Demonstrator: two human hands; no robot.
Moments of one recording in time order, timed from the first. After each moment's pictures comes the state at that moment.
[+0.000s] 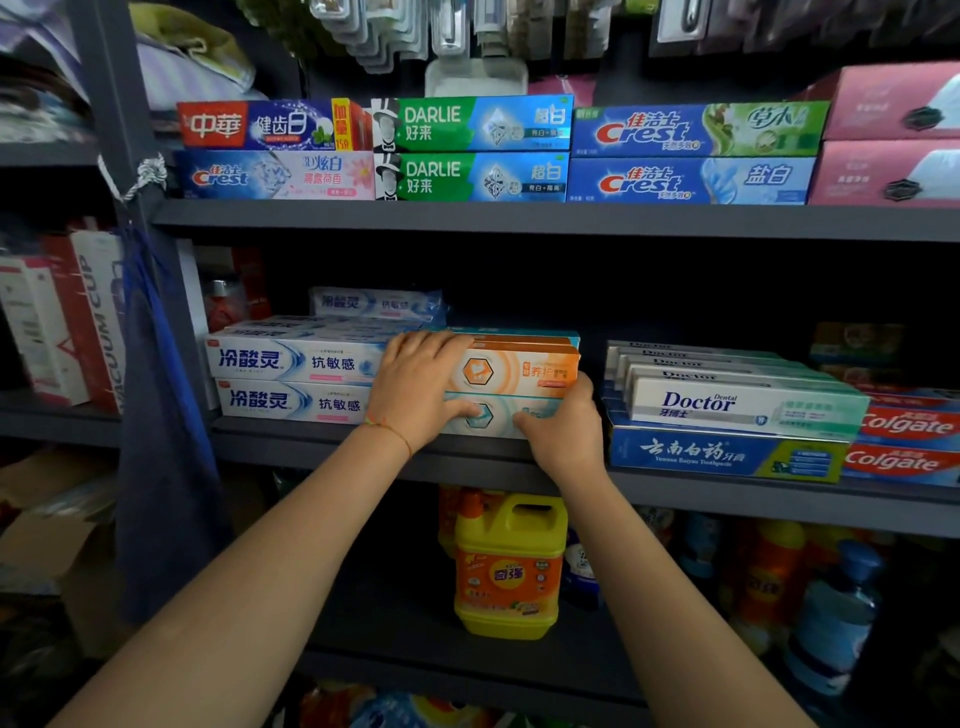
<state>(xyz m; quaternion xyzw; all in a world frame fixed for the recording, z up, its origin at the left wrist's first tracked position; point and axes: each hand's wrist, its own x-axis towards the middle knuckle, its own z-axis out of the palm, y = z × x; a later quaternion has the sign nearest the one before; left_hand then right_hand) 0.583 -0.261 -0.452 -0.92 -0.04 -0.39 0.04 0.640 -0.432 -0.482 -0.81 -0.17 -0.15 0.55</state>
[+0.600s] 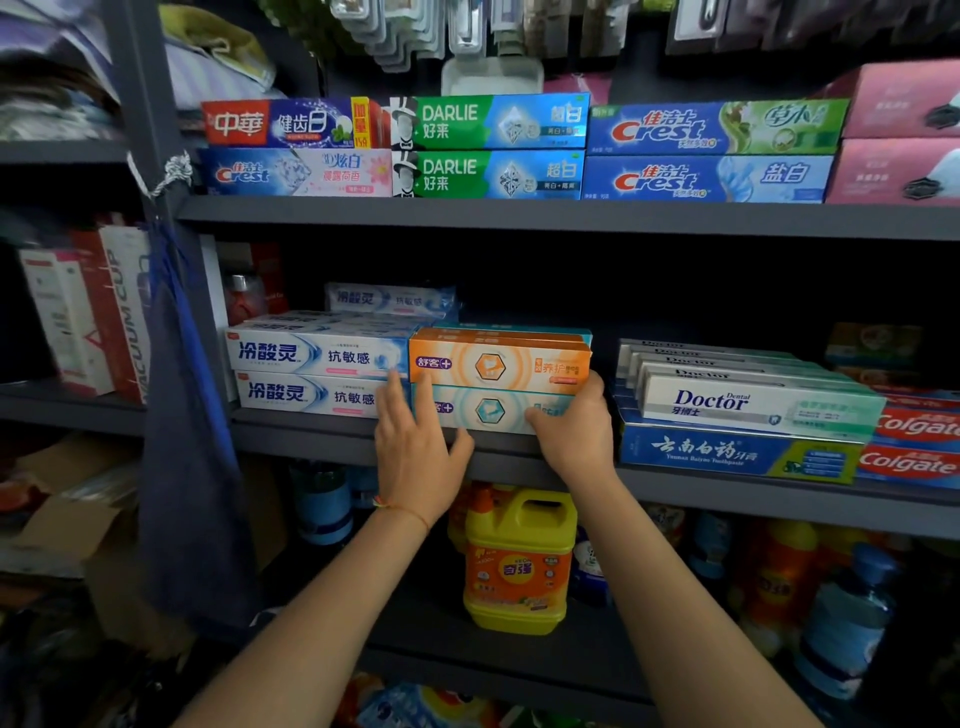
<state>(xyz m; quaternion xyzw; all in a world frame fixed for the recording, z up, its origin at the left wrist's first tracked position) 0.559 -0.286 -0.525 -0.87 -0.22 -0.41 -0.15 0.640 -0.430 -0.485 -0.80 -0.17 -0.16 0.55</state>
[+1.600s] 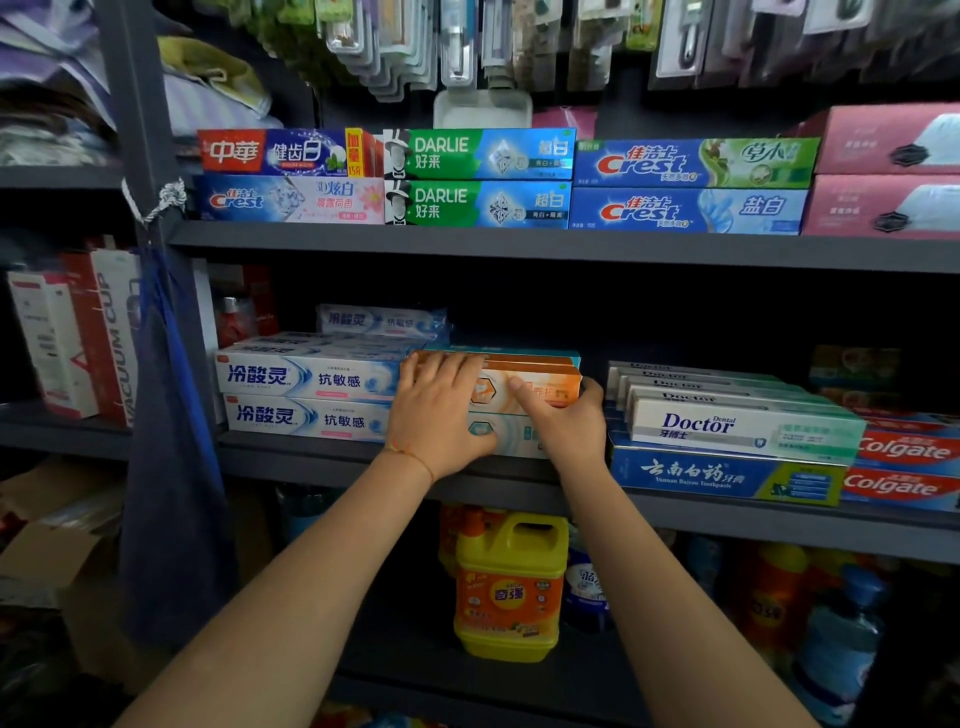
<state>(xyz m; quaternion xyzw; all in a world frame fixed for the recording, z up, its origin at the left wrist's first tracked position) 0.583 -0.280 -0.458 -0.92 -0.06 -0.38 0.07 0.669 -0.422 -0.476 -0.73 -0.16 -0.14 0.65</state>
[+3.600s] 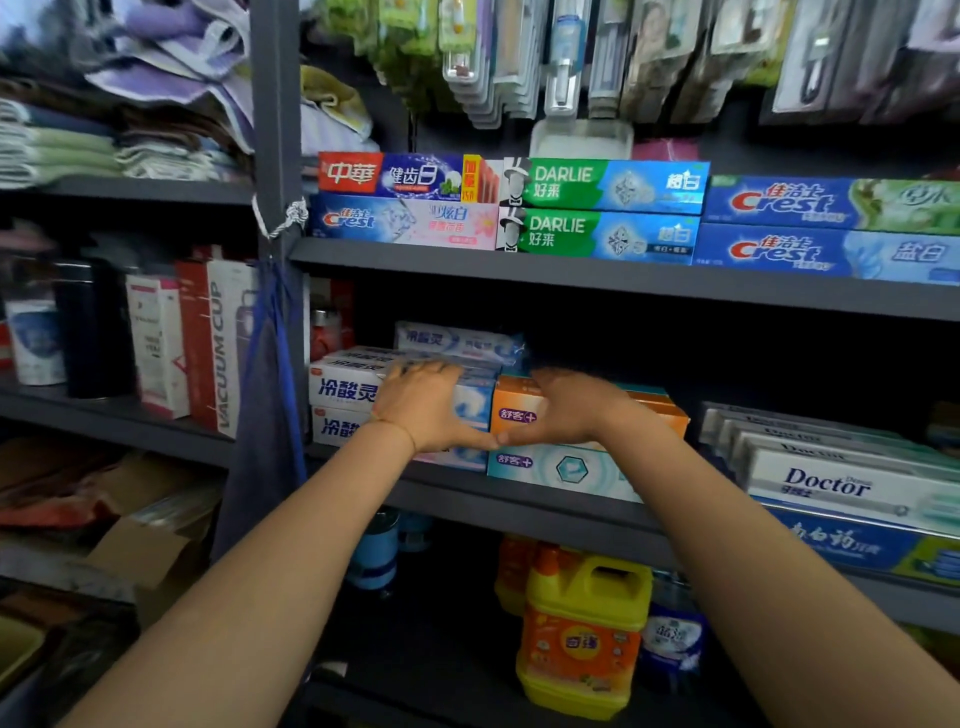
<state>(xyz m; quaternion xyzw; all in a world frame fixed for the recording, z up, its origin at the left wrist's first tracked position) 0.546 -0.172 -0.418 -0.96 -0.16 -0.24 0.04 0.655 -0.342 -0.386 -0.91 -0.40 -0.08 0.04</state>
